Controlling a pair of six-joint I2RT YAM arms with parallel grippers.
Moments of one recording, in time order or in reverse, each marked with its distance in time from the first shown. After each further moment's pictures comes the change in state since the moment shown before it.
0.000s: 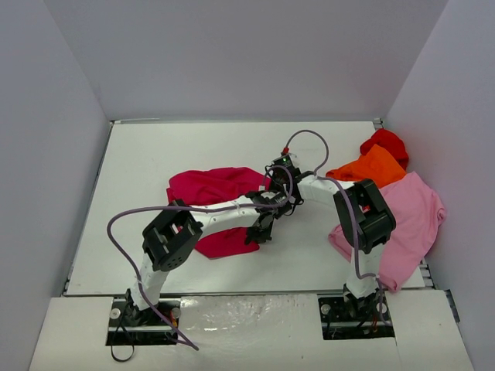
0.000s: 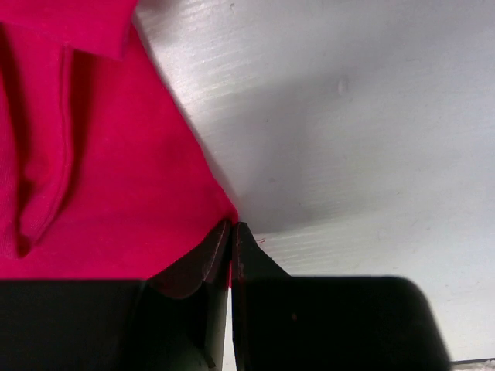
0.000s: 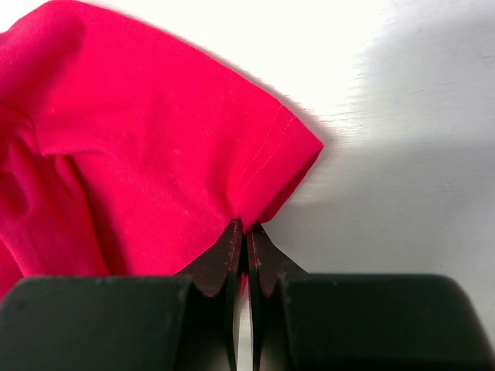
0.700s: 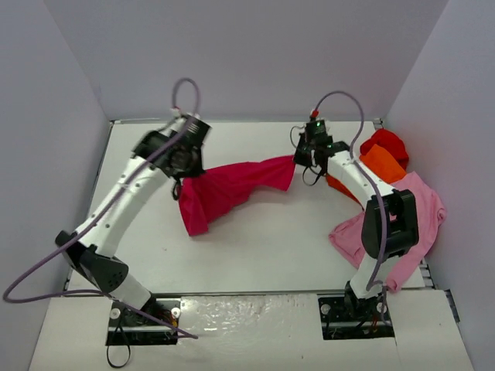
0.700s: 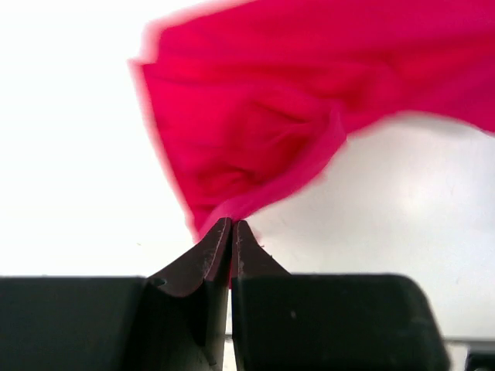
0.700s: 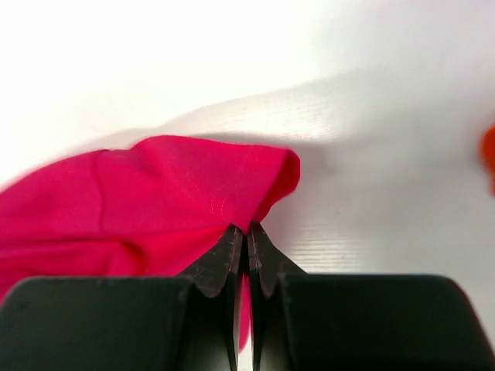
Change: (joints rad) left arm 0.315 -0.430 0.253 -0.386 -0.191 0.174; right arm -0.174 -0.135 0.204 -0.262 0.010 -0.181
